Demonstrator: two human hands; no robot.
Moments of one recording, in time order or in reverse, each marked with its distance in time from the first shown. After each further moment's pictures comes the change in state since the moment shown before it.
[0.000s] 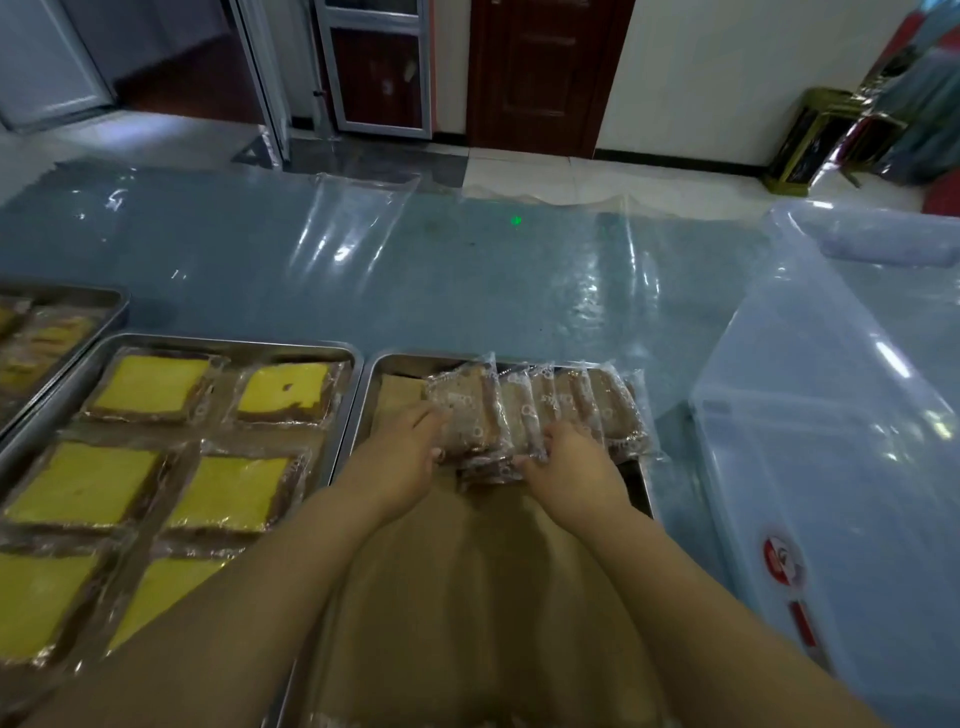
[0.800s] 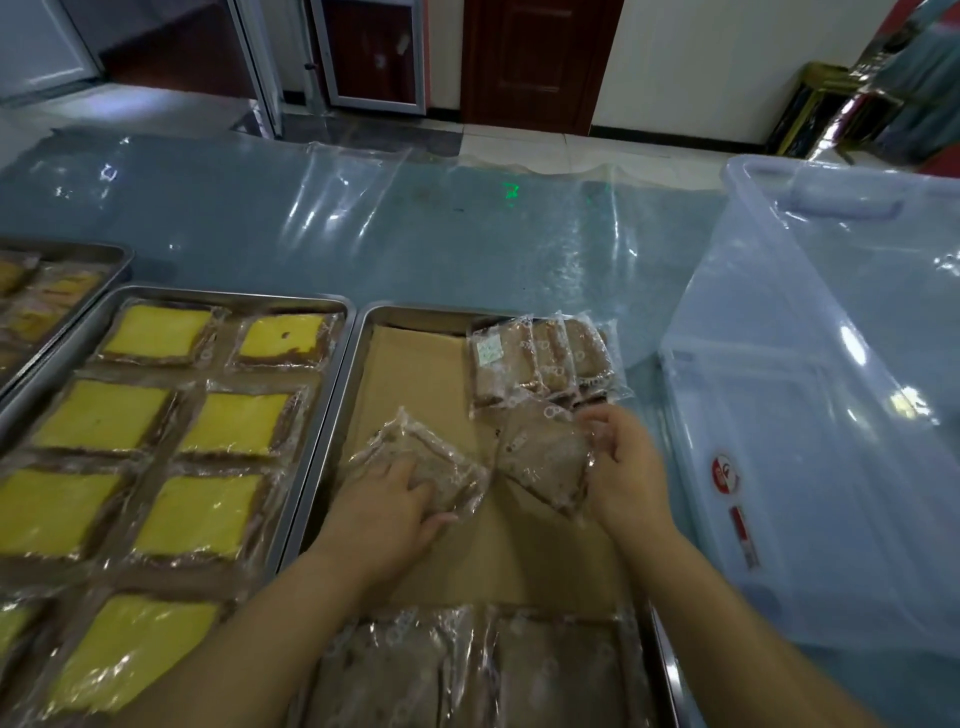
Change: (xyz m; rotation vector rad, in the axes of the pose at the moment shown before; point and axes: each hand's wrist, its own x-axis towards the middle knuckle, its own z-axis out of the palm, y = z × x) left_hand -0.114 0.033 0.032 0.306 -0.081 0.060; right_hand -0.080 0.055 -0.011 0.470 0.316 -0.011
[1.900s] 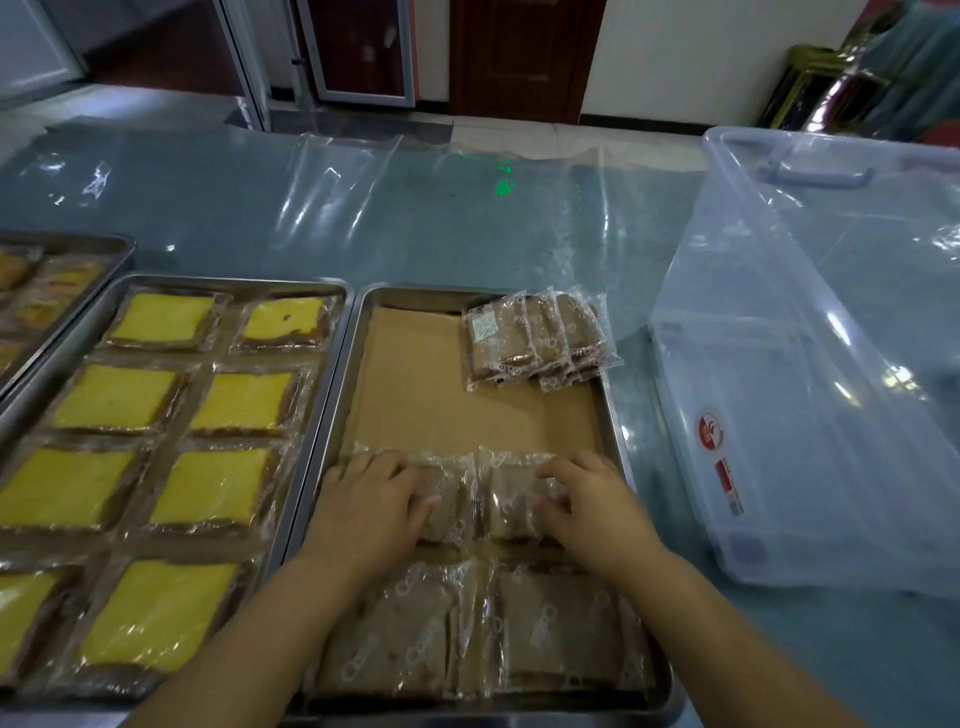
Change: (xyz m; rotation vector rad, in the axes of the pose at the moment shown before) left_hand -0.039 0.005 0.002 -0.087 0.111 -0.086; right_hand -0.061 0.020 -0.002 -0.530 -0.360 -0.222
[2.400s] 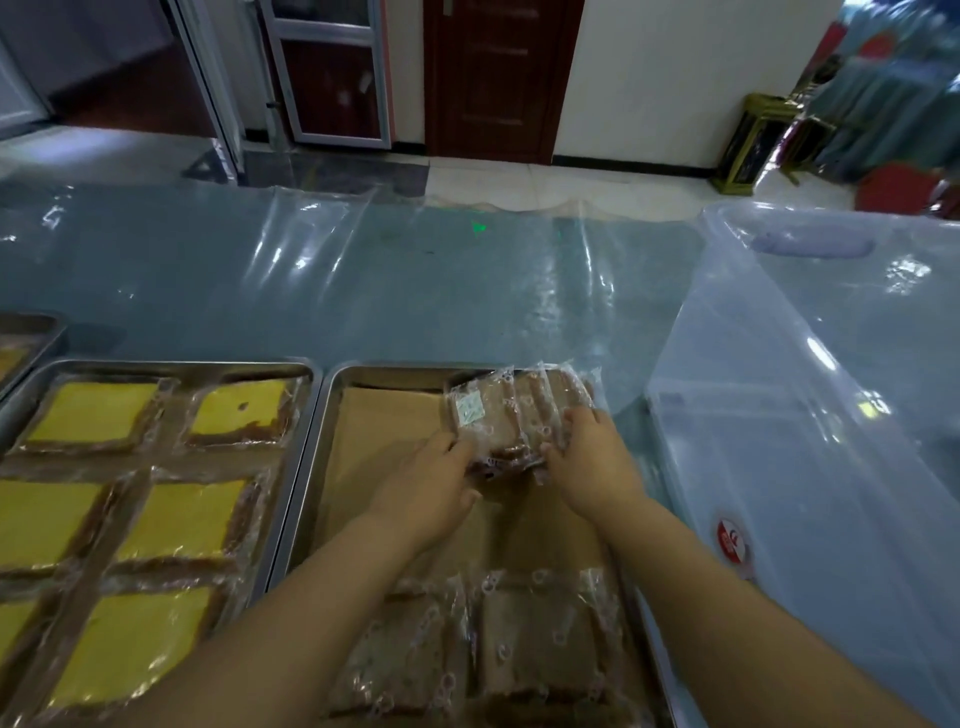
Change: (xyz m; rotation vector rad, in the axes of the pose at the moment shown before) left_hand 0.156 0.022 -0.007 -0.231 -0.093 0.118; right_hand 0.144 -0.003 -0.046 0.079 0.148 0.302
